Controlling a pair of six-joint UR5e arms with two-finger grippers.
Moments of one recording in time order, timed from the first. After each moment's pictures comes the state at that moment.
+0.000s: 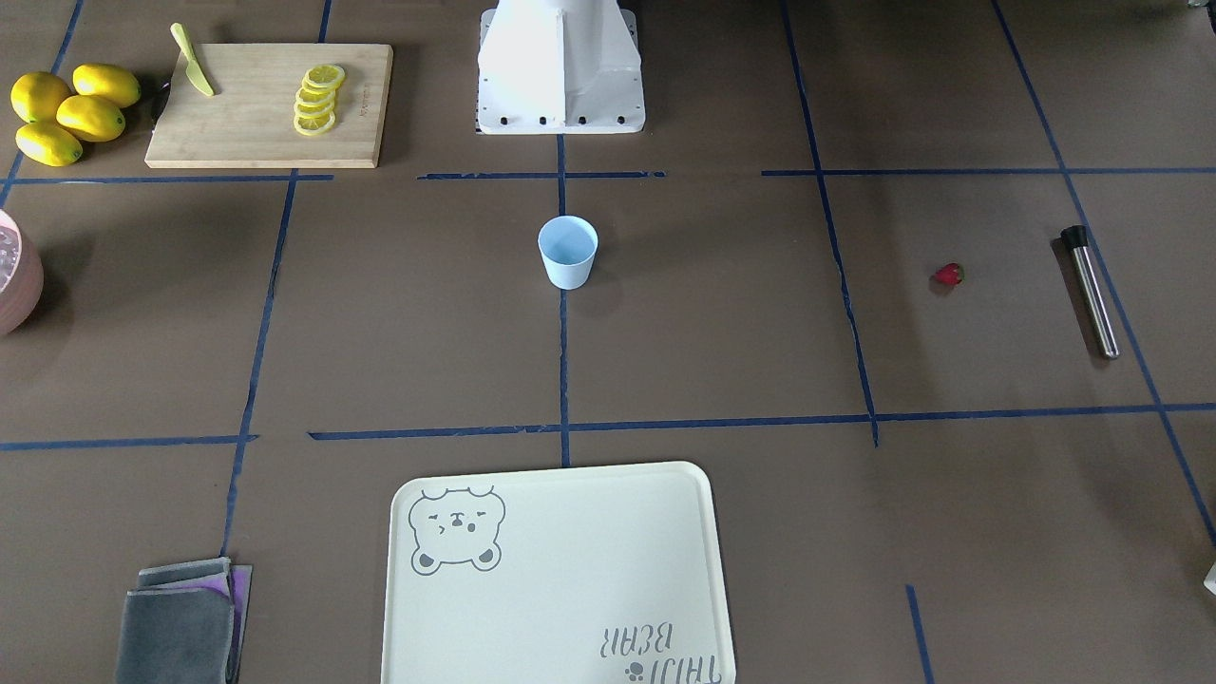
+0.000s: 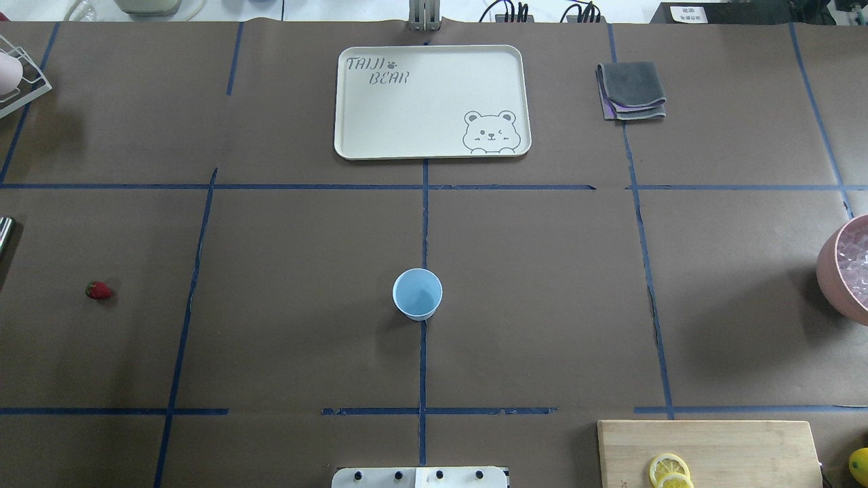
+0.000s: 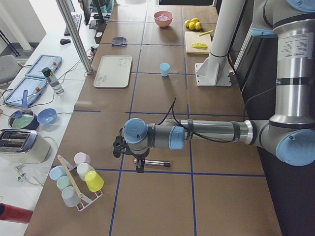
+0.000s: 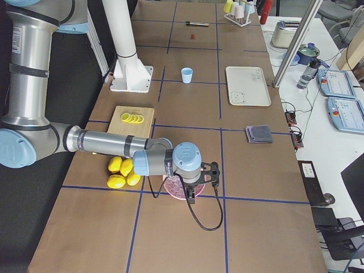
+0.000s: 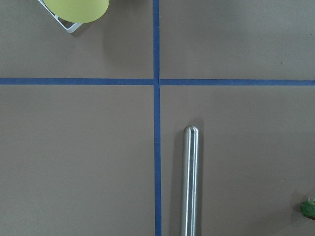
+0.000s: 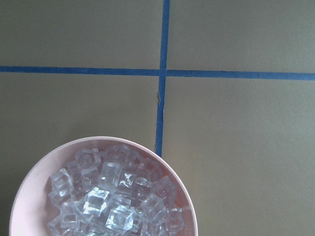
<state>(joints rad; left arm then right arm) -1.57 -1.50 -1.66 -1.59 -2.46 -0.02 1.60 -1.75 1.66 -1.39 2.42 0.02</state>
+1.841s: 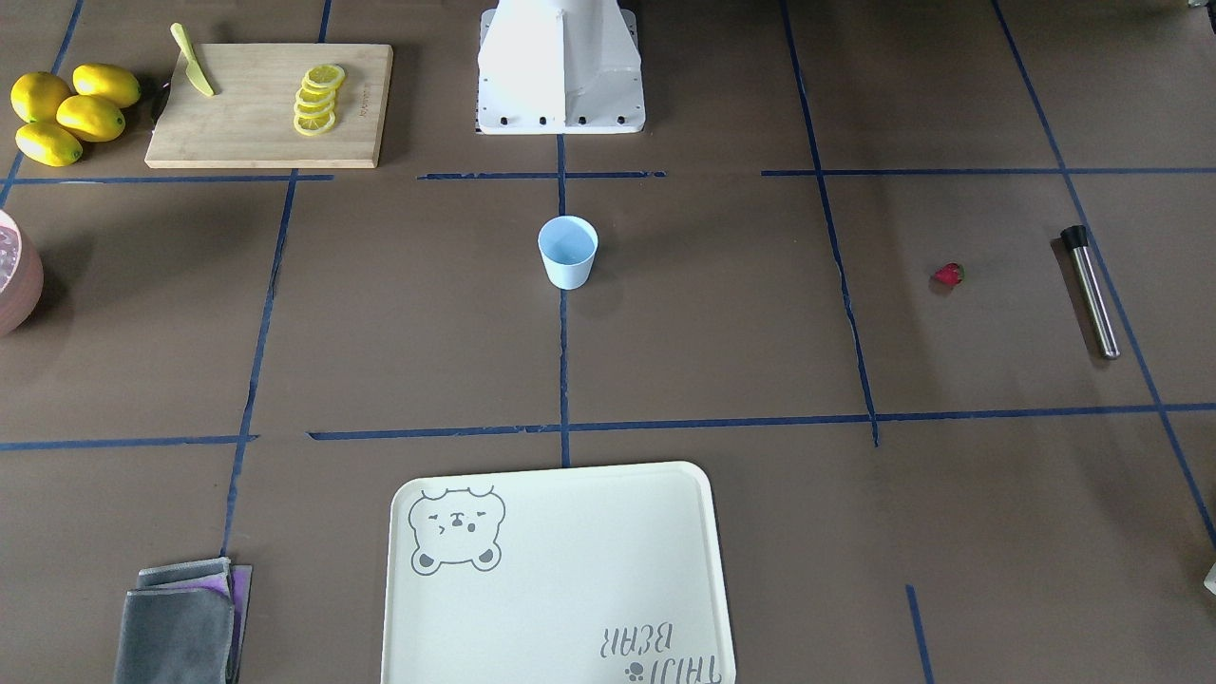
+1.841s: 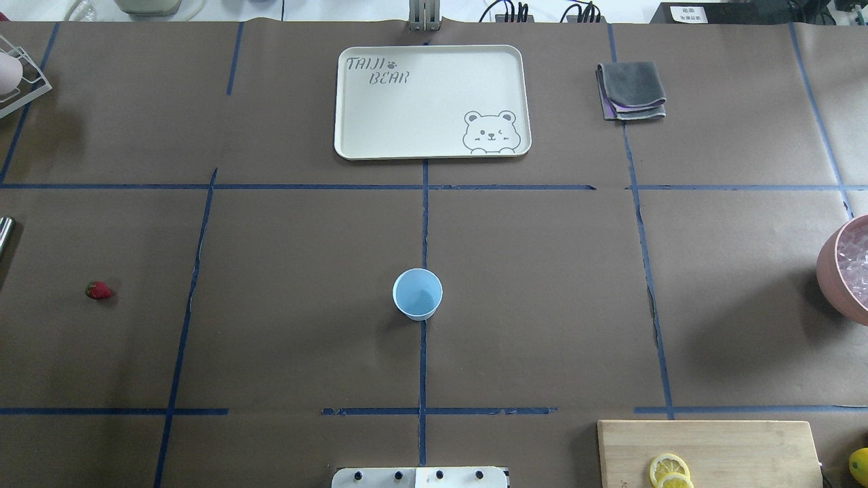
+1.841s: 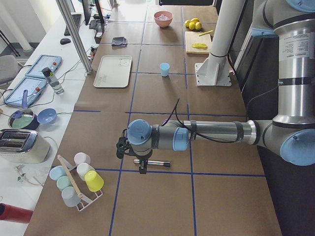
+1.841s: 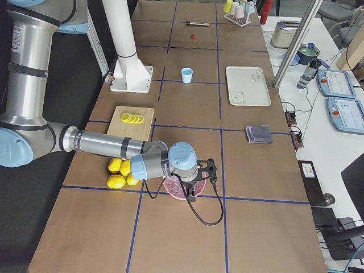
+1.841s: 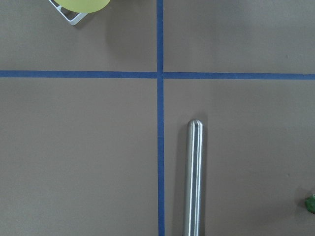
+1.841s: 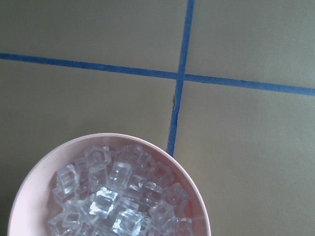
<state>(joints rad) -1.57 -1.47 -1.68 -1.61 -2.46 -0.02 1.52 -1.79 1.68 -1.22 2.42 0.06</state>
